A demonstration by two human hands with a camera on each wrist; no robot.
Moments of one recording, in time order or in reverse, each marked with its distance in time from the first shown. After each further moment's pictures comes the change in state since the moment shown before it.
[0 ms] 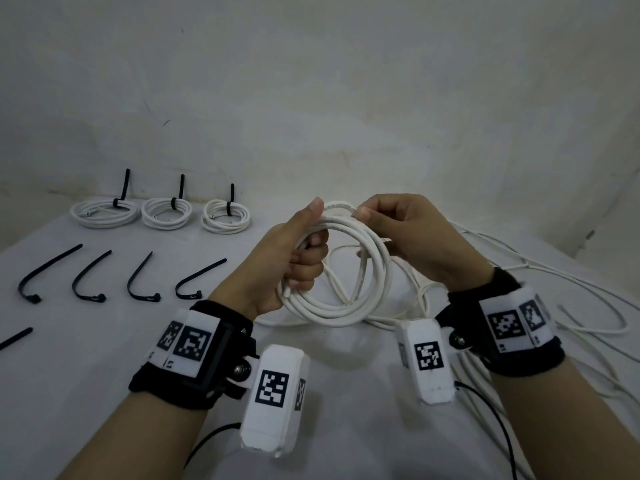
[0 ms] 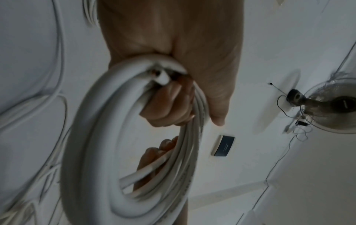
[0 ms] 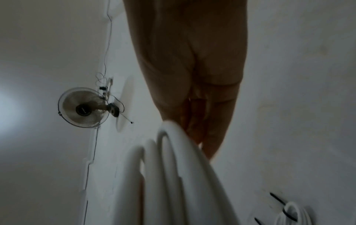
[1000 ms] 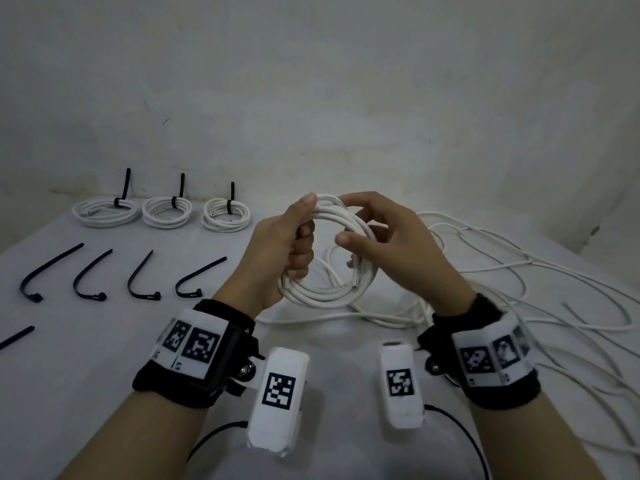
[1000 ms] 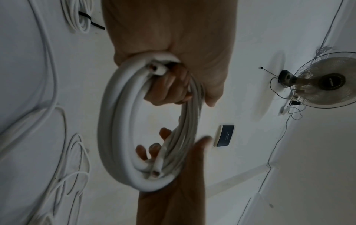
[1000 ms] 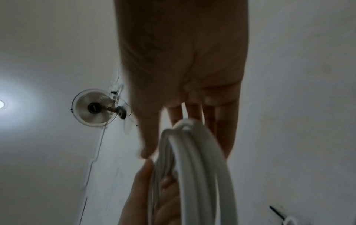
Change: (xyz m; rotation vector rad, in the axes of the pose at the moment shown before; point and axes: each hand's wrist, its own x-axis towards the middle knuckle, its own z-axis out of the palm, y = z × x) left_hand 0.008 -0.005 0.000 0.023 0.266 0.089; right_hand -0.012 0.012 0.017 -0.207 0.099 -0.198
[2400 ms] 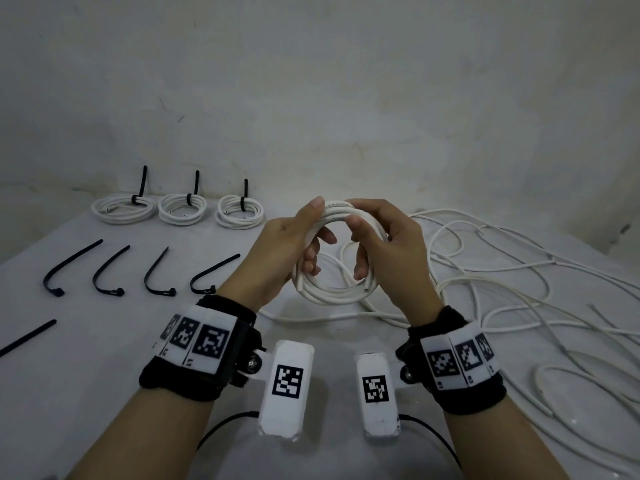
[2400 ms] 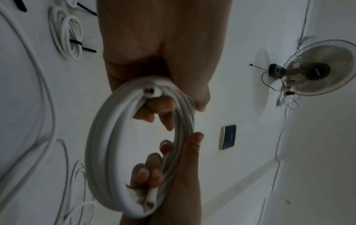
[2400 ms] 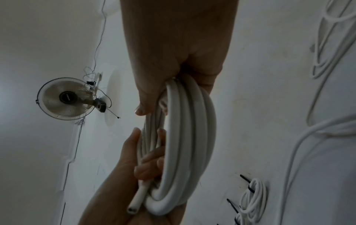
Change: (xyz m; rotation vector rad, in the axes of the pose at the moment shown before) left_hand 0.010 -0.011 -0.014 0.270 0.043 0.095; right_hand 0.005 0.023 0.037 0.248 0.286 -0.036
